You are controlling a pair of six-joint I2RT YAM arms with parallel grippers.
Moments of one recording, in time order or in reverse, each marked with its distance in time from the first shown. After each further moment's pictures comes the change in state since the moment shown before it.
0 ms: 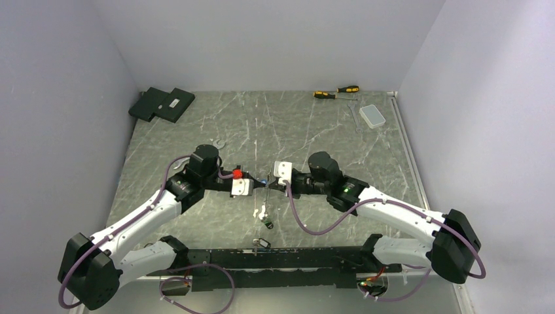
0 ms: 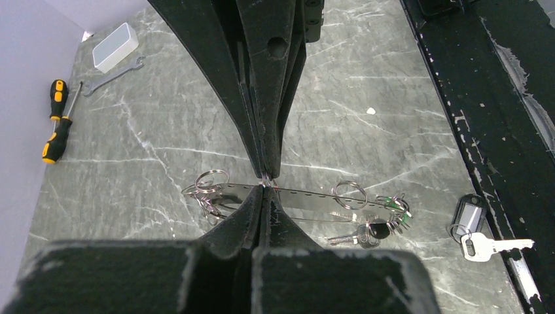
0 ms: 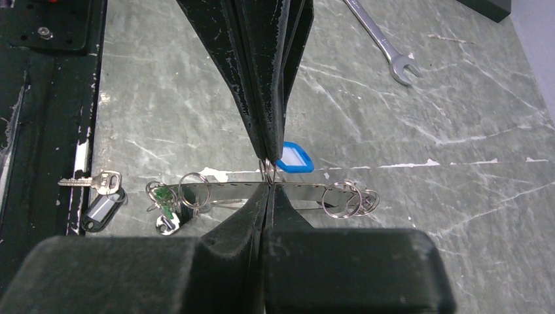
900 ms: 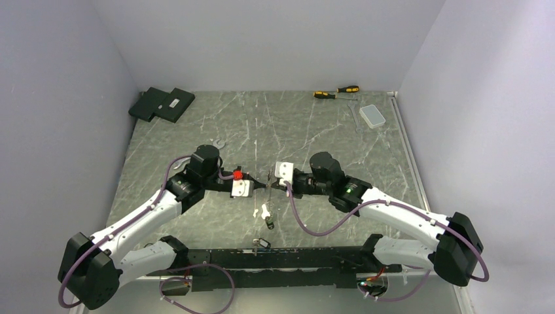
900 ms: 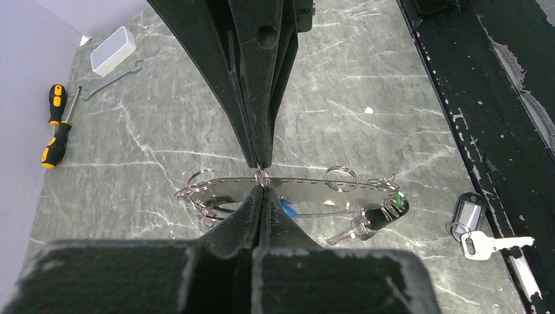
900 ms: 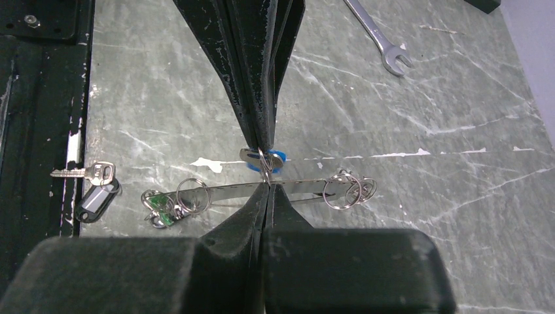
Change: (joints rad) left arm -0.005 0.002 0.000 -0.006 0.005 0.016; right arm 0.000 -0.029 0.006 -0.052 0.034 -0.023
